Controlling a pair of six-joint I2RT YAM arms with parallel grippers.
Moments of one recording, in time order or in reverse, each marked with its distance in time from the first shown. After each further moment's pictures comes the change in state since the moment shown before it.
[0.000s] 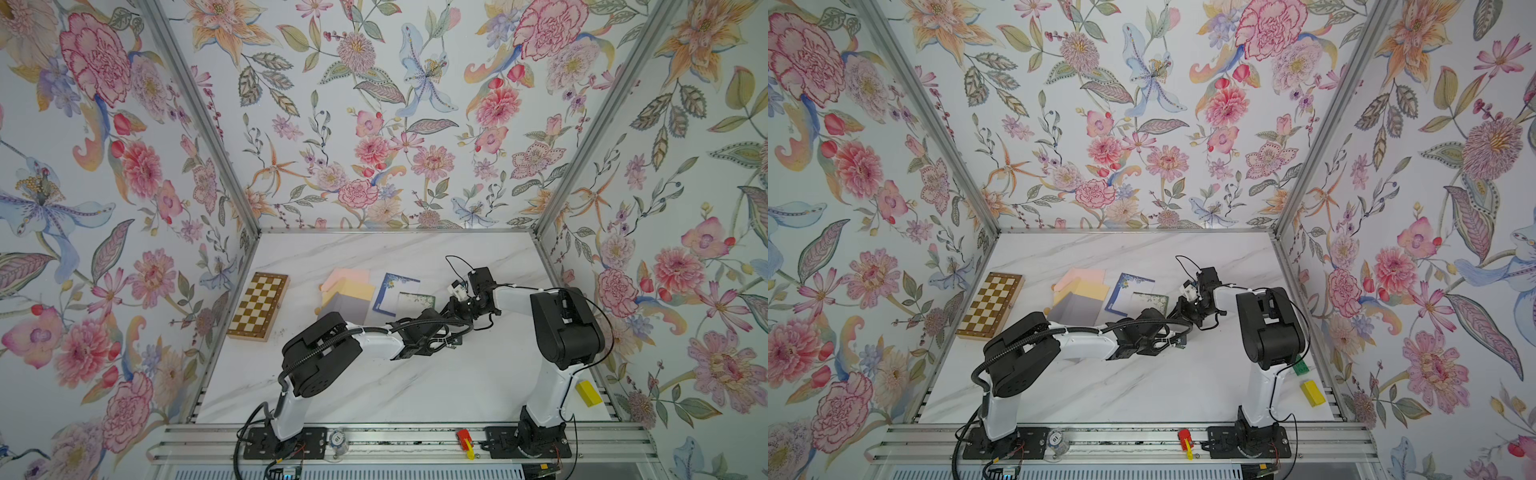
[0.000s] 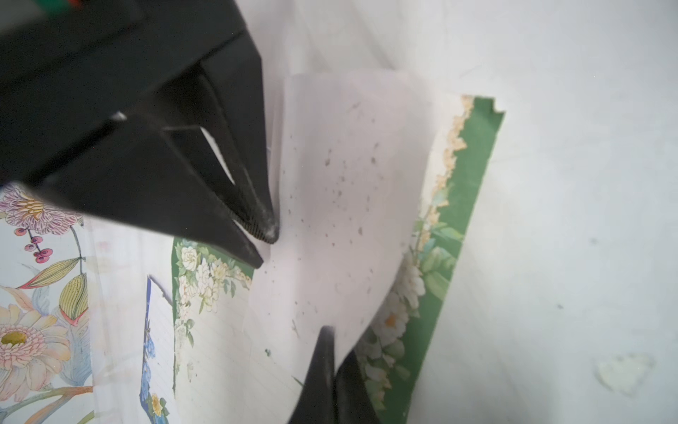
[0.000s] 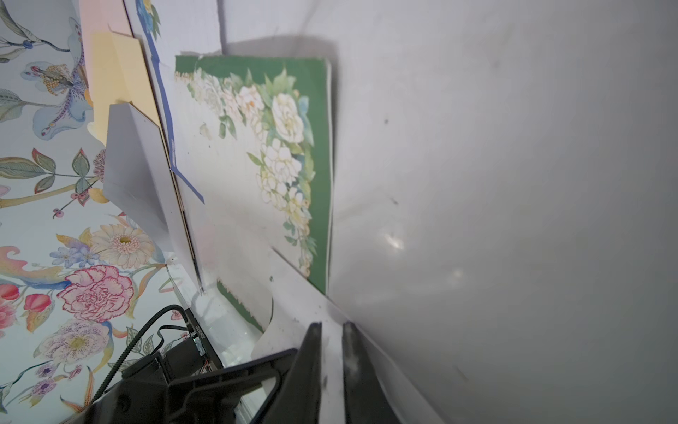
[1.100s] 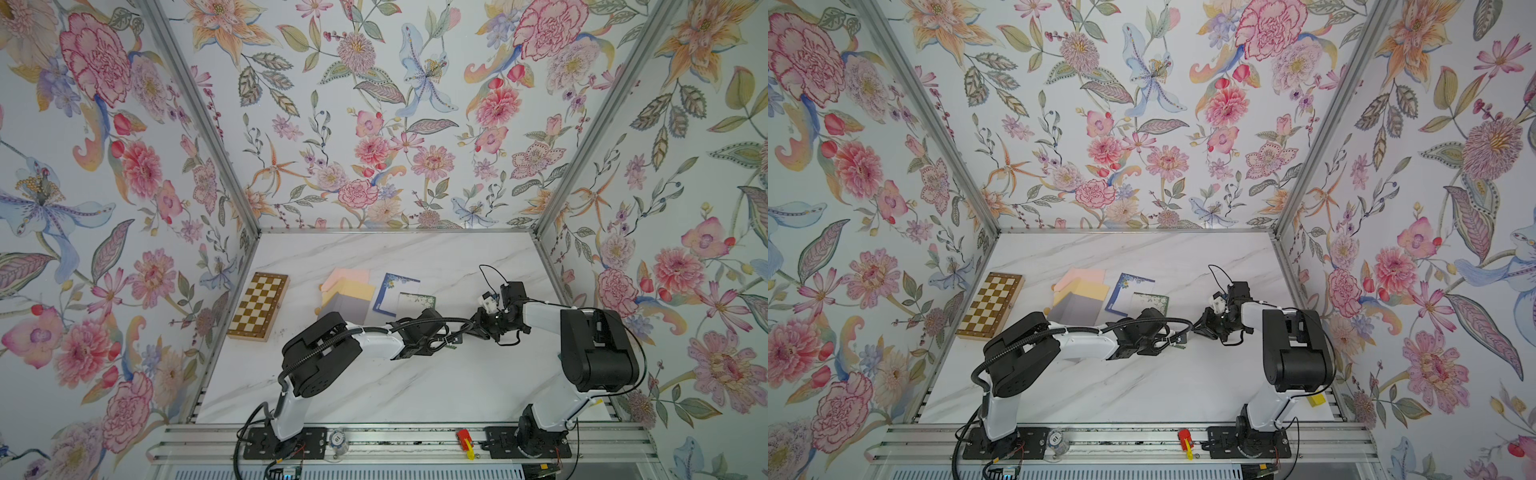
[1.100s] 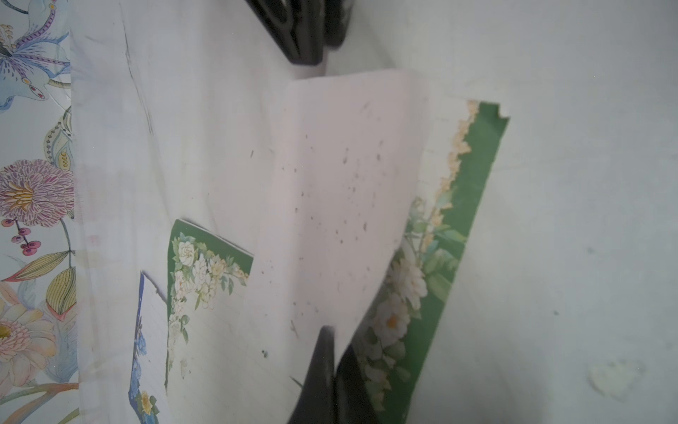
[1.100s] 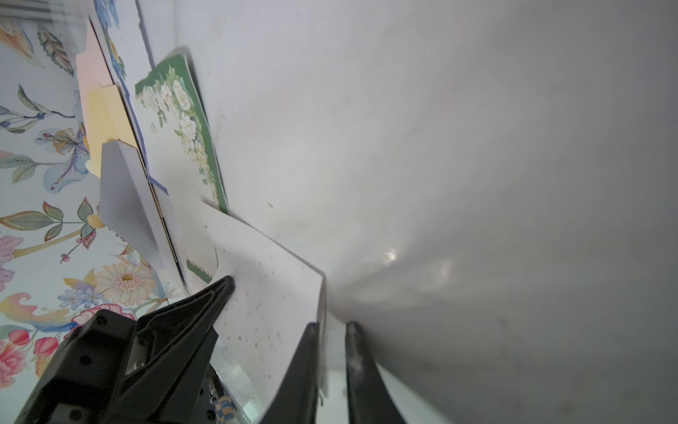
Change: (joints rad) left arm 0.000 0.000 0.003 -0.005 0.004 -0.044; right arm -0.213 -0.221 -0.249 -0.008 0.039 -0.037
